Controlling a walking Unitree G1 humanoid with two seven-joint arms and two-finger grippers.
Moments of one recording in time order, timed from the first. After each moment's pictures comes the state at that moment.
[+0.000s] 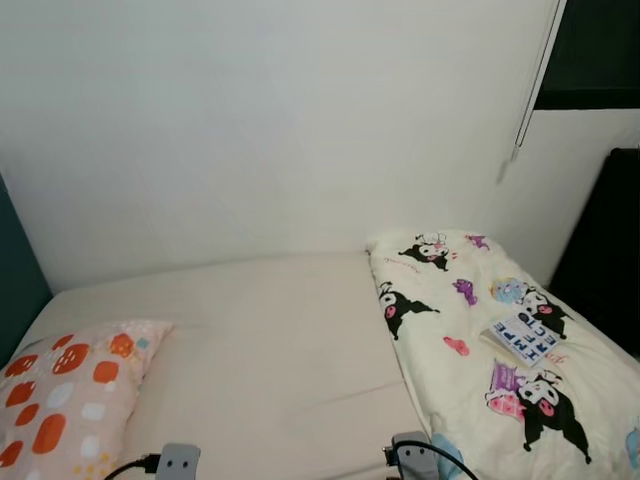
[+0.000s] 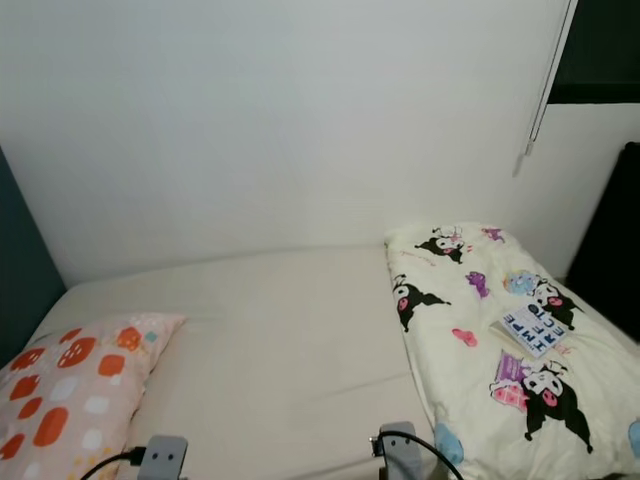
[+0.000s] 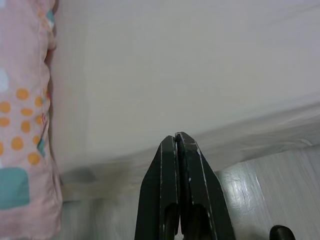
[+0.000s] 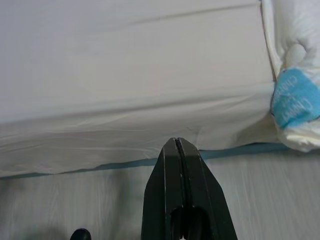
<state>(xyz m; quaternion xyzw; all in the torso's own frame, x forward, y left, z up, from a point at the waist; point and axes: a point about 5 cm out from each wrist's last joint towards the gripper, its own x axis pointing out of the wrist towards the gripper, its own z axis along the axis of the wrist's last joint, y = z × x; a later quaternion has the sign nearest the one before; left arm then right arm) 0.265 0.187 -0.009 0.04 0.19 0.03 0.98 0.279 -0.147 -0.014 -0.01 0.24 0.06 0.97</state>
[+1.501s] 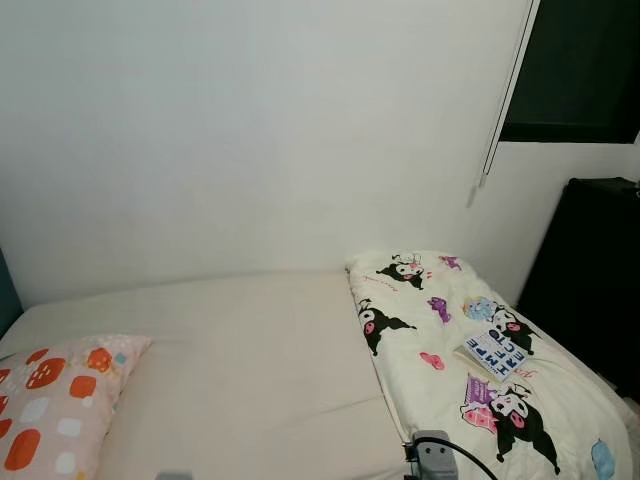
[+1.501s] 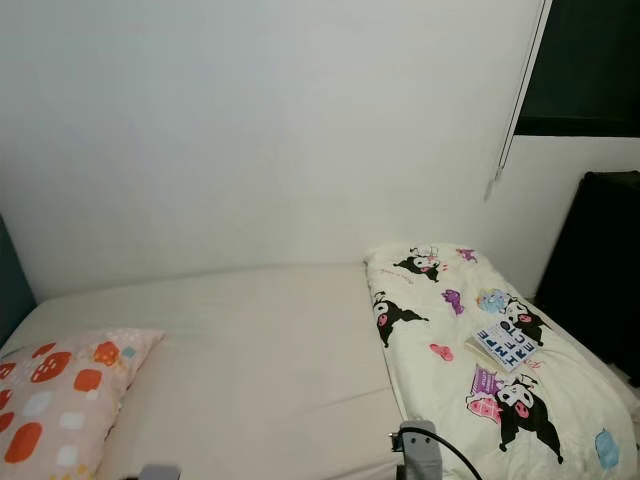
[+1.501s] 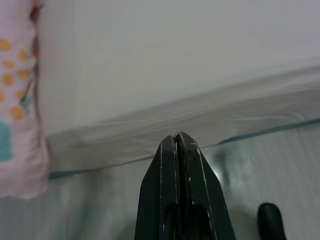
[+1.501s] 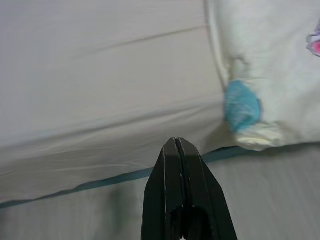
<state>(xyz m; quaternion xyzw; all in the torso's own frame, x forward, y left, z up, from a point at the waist) 0.230 0.194 -0.037 0.04 0.25 0.05 0.97 0.281 -0.167 -0.013 0.02 0.24 0.02 0.97</state>
